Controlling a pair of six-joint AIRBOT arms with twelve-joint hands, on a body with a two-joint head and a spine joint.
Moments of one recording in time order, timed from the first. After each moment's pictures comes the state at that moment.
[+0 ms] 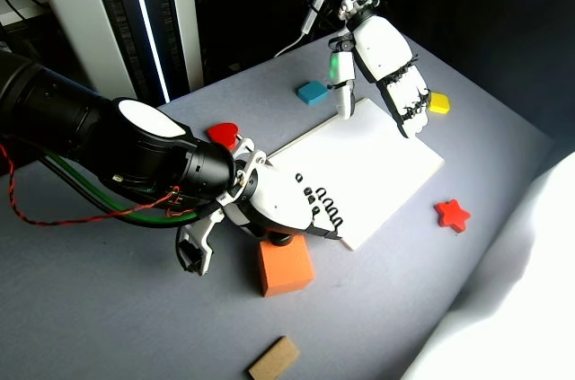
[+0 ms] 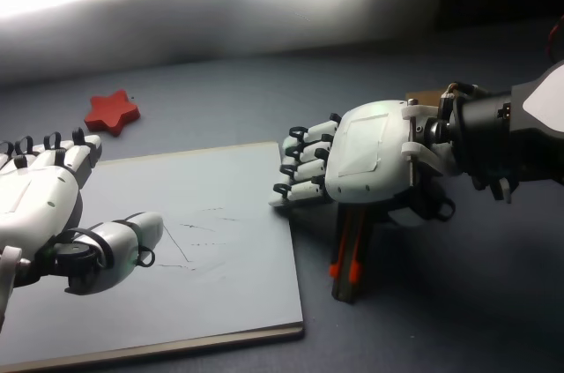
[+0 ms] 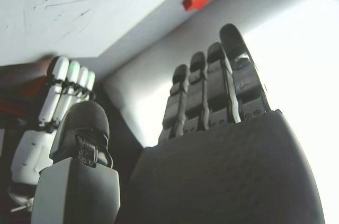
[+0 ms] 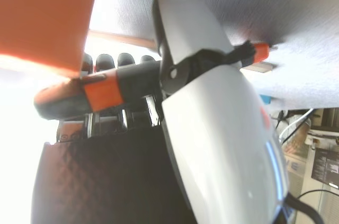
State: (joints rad) left arm 0.67 -0.85 0.52 -1.32 -1.20 1.85; right arm -0.32 -1.35 1.32 -2.09 0.24 0.61
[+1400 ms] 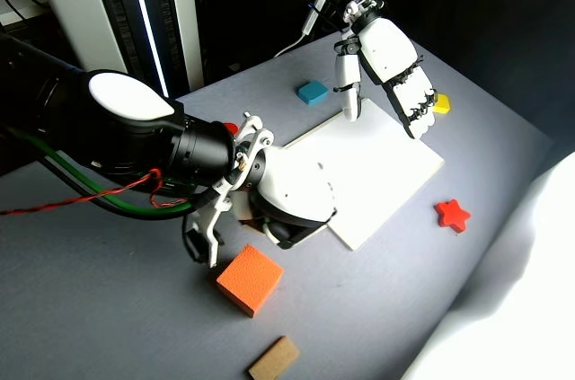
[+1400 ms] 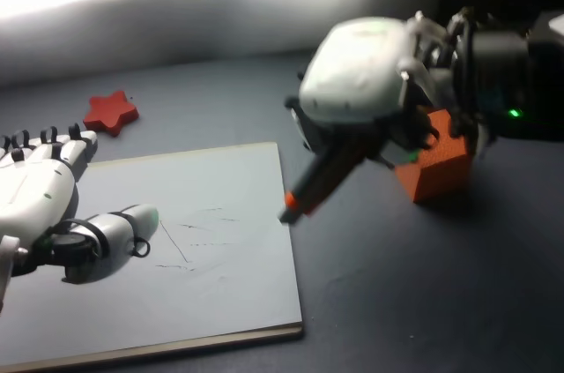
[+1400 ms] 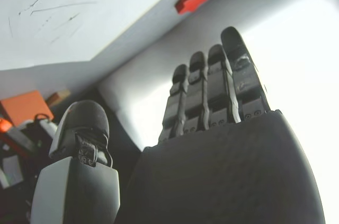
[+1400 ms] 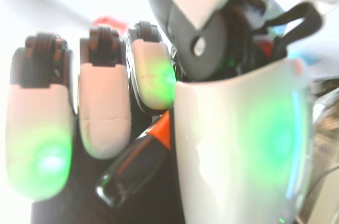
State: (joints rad) left arm 0.67 -0.85 0.56 -1.32 -1.18 1.85; right arm -0.21 -1.31 1.27 -1.49 0.15 0.12
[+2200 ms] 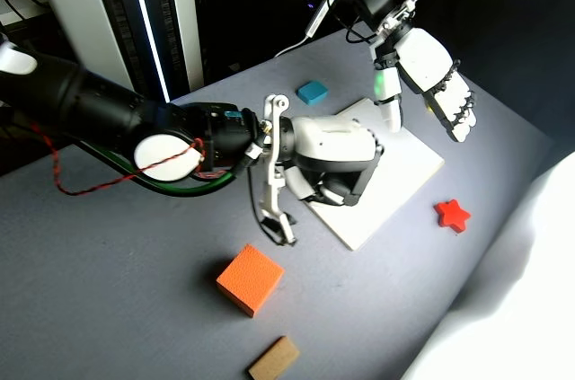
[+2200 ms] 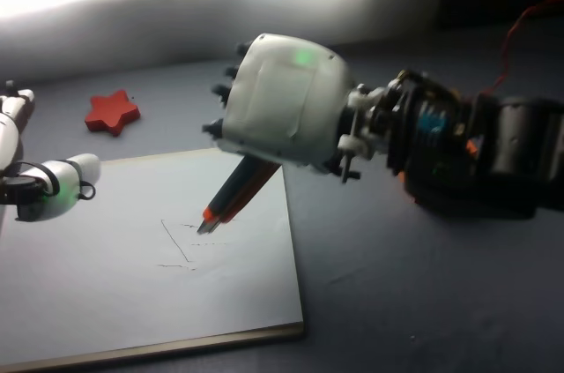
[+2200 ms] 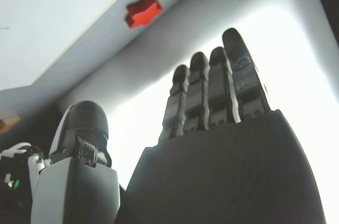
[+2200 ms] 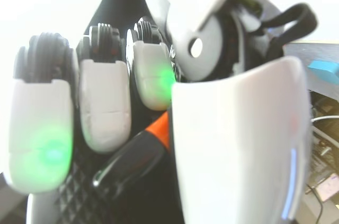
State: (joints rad) left arm 0.64 -0.86 0.74 -1.36 -1.14 1.85; right arm -0.37 -1.50 1.39 -0.47 0.58 -1.21
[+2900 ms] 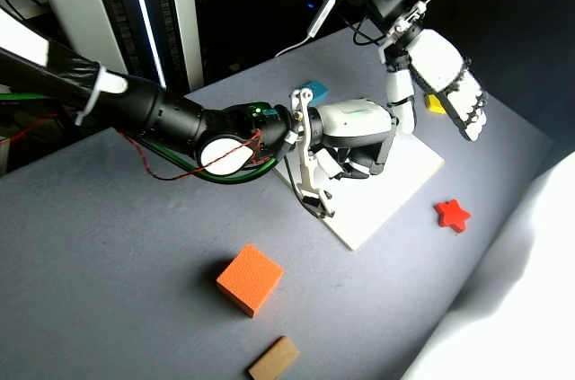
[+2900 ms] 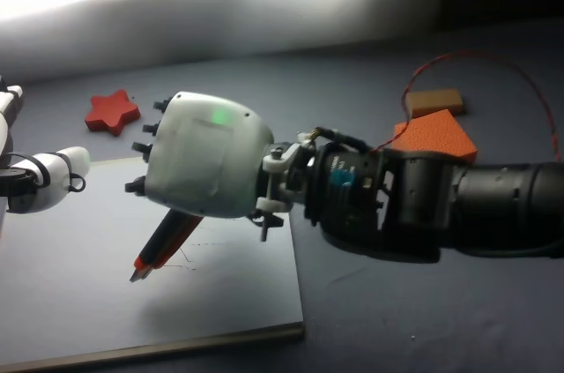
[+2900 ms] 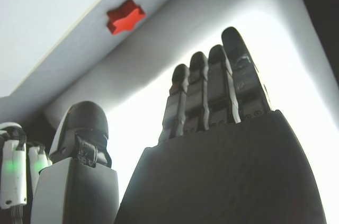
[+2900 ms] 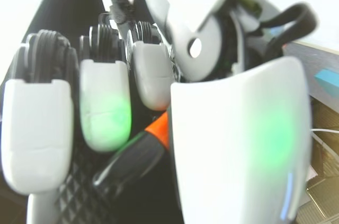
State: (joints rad) left arm 0.64 -0.86 0.77 -1.36 -1.13 1.85; right arm -0.41 -1.72 1.54 -0.47 0.65 -1.28
